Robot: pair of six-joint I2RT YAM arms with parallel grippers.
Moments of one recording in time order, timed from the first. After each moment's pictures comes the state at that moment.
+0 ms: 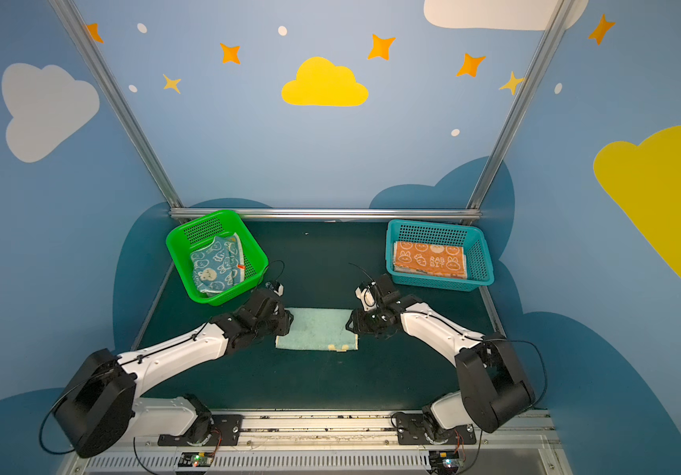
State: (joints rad) left arm -0.64 1.35 0.70 -0.25 -0.13 -0.50; right arm 0.54 1.44 0.83 -0.47 -0.39 0.45
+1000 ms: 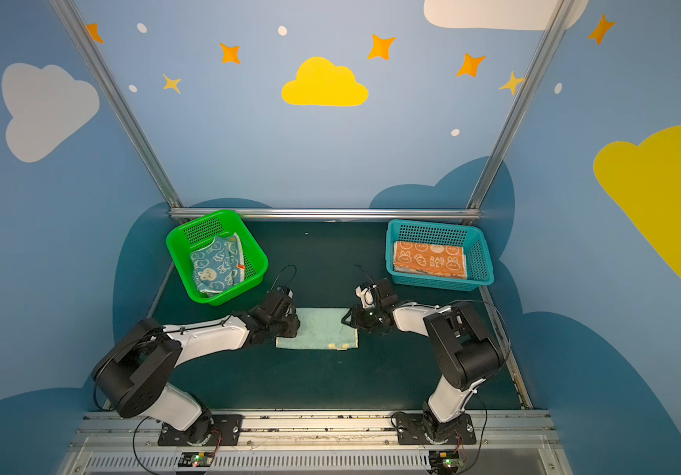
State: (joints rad) left arm -0.64 1.56 0.71 -0.12 -0.08 -0.54; right arm 0.48 1.71 0.75 -0.02 -0.53 0.56
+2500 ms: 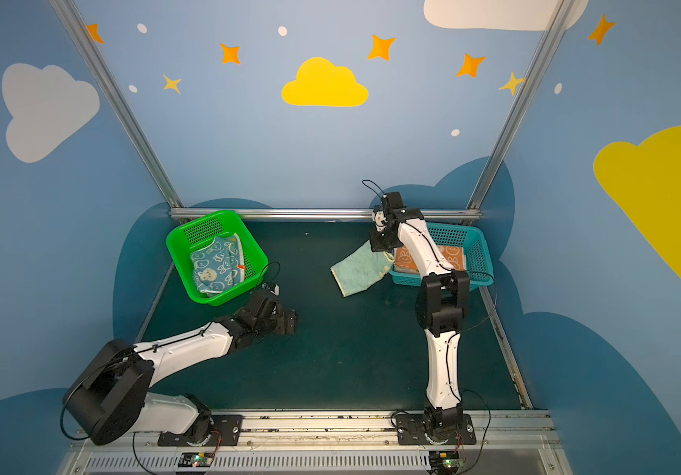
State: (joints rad) left arm -0.59 1.40 0.64 -0.11 -0.14 -0.52; right arm 0.24 2.20 2.16 -1.05 -0.13 -0.01
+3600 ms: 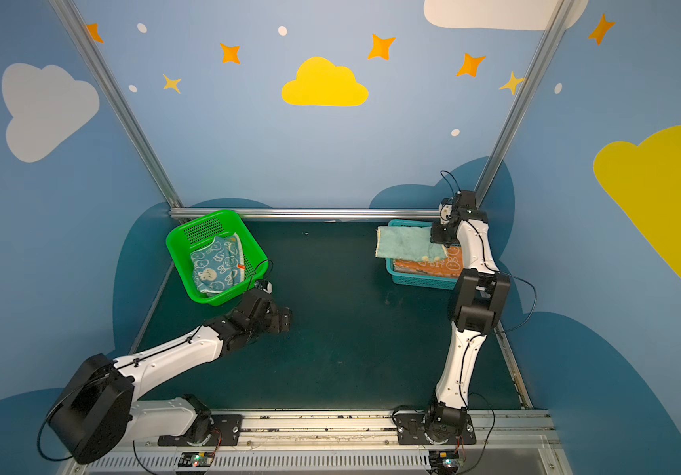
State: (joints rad) left arm -0.58 1.29 0.64 -0.20 -0.19 -0.54; right arm -0.15 2.21 2.11 -0.90 -0.18 -0.10
